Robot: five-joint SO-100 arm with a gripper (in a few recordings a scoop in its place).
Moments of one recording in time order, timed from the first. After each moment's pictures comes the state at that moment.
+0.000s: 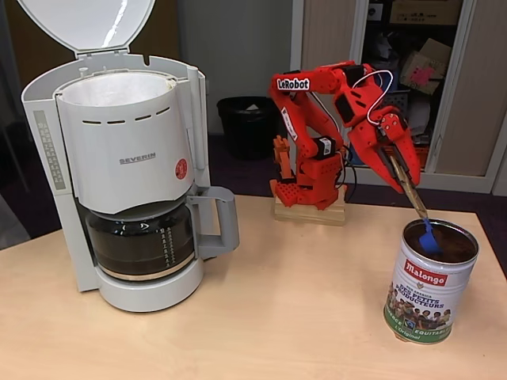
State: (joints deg) arm -44.3 154.5 138.2 55.8 -37.3
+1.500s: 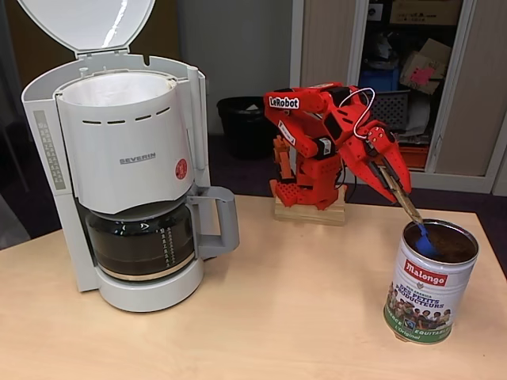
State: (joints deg) arm -44.2 170.9 156.4 49.0 -36.3
